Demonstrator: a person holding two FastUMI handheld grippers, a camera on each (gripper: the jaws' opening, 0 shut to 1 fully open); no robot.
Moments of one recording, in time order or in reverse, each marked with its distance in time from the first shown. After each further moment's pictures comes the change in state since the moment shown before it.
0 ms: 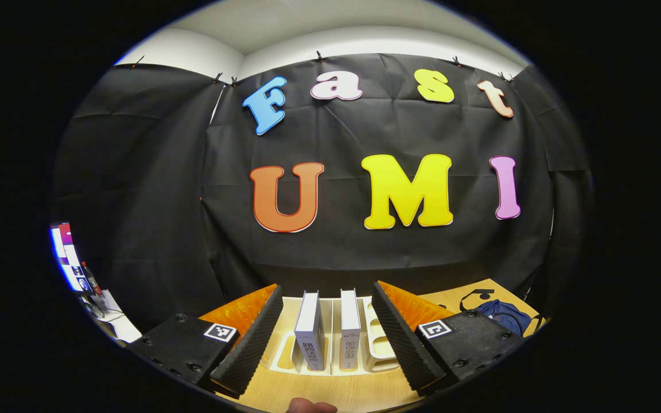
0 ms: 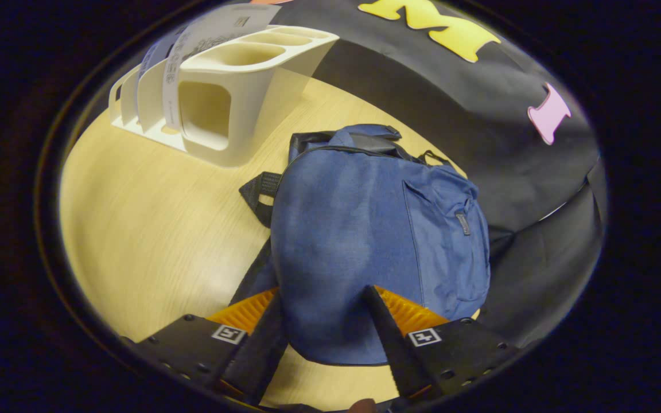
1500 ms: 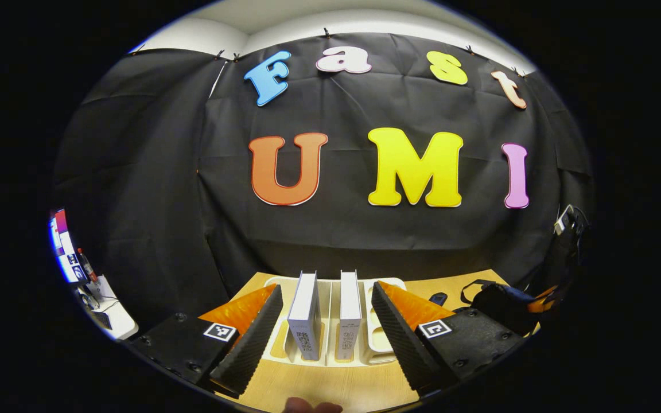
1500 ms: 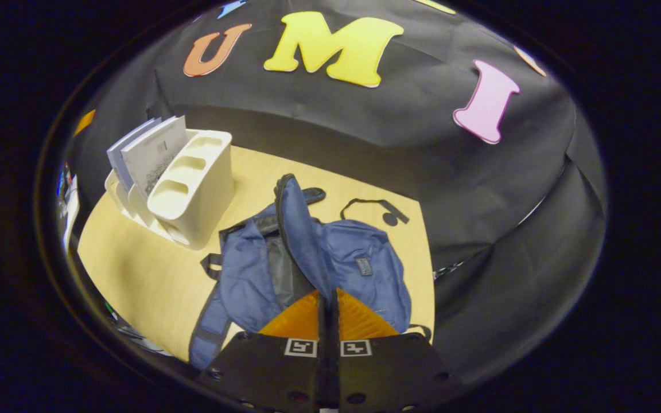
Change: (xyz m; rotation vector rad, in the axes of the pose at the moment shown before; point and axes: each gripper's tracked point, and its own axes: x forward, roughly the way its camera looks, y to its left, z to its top) left arm 0.036 -0.003 -0.031 -0.031 0.151 0.005; right arm -0.111 -0.200 0.084 0.117 -0.216 0.052
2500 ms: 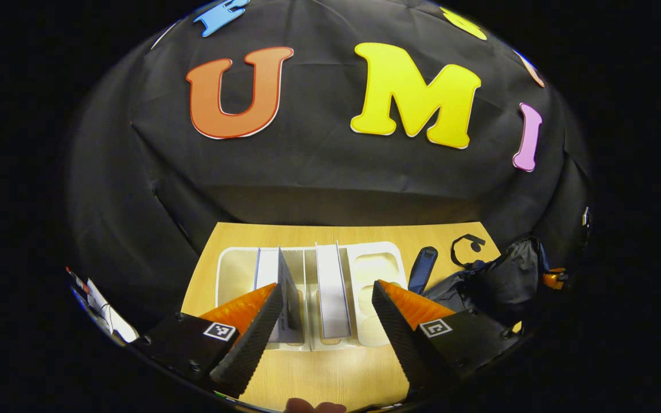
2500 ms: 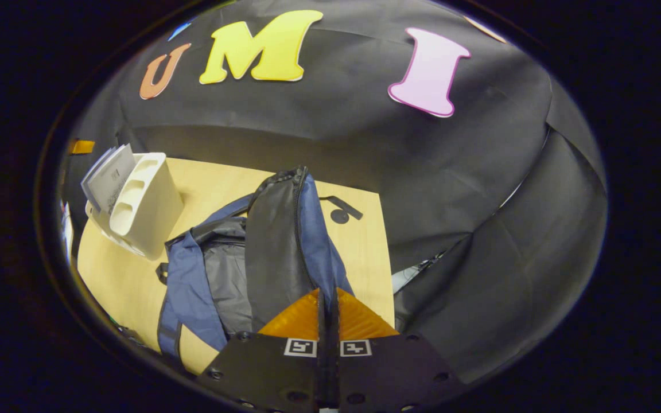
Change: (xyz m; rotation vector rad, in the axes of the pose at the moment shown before) left arm 0.125 -0.030 -0.028 0.029 0.506 -0.169; right arm 0.036 -0.132 -0.001 0.131 0.023 -0.022
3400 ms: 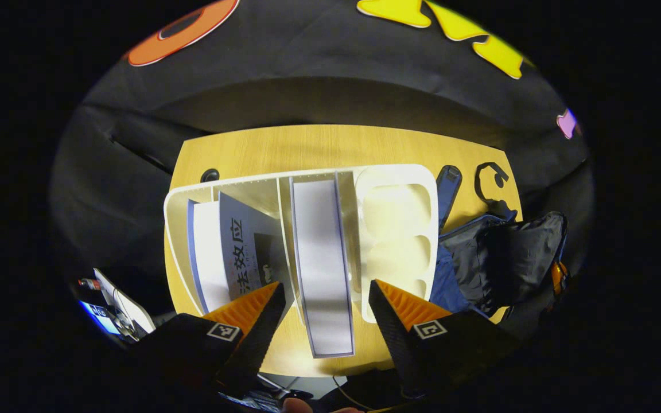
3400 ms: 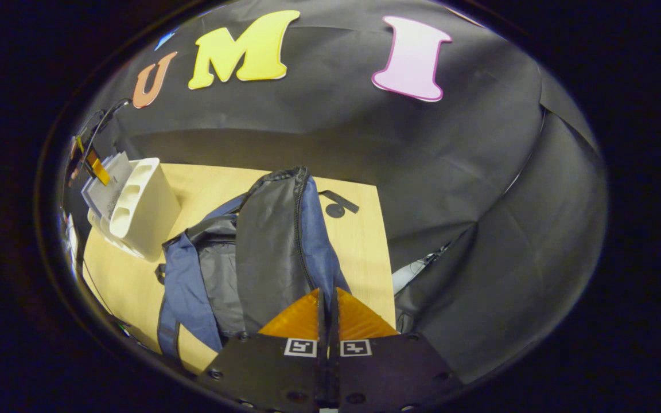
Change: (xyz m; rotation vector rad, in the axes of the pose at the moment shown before) left arm 0.088 -0.011 -0.073 -0.028 0.638 -0.002; right arm 0.014 -0.021 -0.012 0.050 0.005 0.041
